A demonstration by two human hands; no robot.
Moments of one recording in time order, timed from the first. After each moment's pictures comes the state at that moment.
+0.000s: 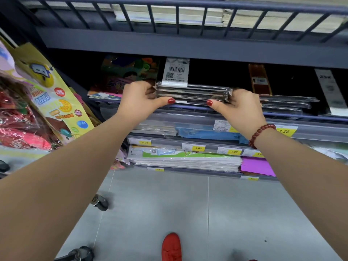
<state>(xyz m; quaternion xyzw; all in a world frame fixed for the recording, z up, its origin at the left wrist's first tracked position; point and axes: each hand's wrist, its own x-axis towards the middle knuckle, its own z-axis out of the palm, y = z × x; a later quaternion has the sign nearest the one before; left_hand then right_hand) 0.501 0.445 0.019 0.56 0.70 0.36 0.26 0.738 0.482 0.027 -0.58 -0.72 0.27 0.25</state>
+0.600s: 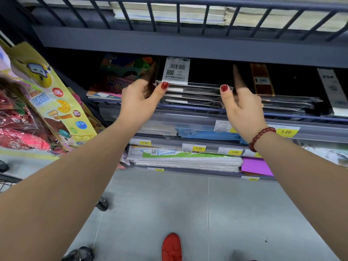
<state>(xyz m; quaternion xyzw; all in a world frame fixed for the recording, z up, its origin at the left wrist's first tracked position) 0.502 0.442 0.007 0.54 0.66 0.47 0.24 0.739 0.482 0.020 -0.56 -0.74 0.24 0.29</state>
